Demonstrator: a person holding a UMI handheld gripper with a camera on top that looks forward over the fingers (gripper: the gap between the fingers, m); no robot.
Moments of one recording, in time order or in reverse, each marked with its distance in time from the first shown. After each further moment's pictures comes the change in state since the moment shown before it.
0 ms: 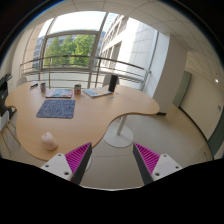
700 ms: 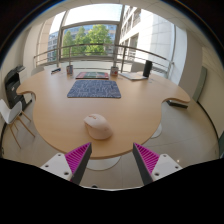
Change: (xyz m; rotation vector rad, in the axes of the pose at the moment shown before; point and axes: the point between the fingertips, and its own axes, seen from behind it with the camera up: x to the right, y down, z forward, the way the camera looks) arm -0.261 0.095 0.048 -0.088 -0.199 -0.014
